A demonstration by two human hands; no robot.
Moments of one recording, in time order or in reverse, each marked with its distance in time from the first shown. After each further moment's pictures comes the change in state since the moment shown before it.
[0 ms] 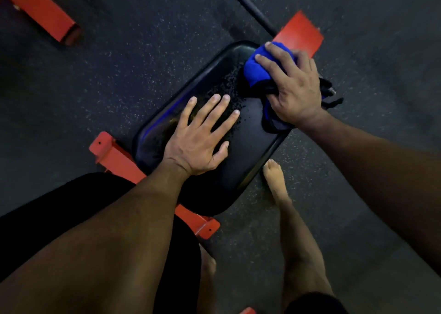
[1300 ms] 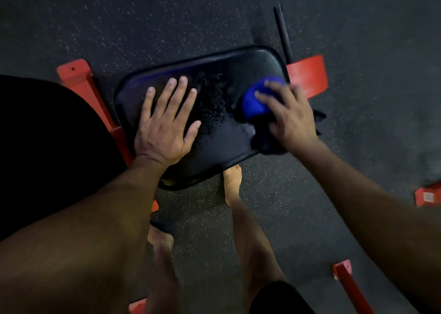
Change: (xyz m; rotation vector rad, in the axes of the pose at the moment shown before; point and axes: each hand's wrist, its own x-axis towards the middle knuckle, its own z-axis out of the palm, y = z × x) left_hand -0.044 0.051 0.016 -0.042 0.127 -0.738; right_hand 0.003 0.010 -0.036 0.088 -0.262 -0.454
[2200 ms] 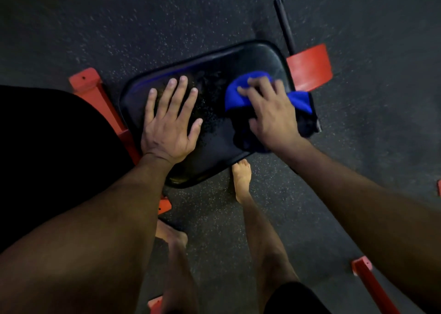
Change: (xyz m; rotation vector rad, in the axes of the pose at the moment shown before) left_hand 0.002 -0.002 -0.006 0.022 -0.051 -0.016; right_hand 0.014 -0.047 0.003 0.051 -0.046 0.141
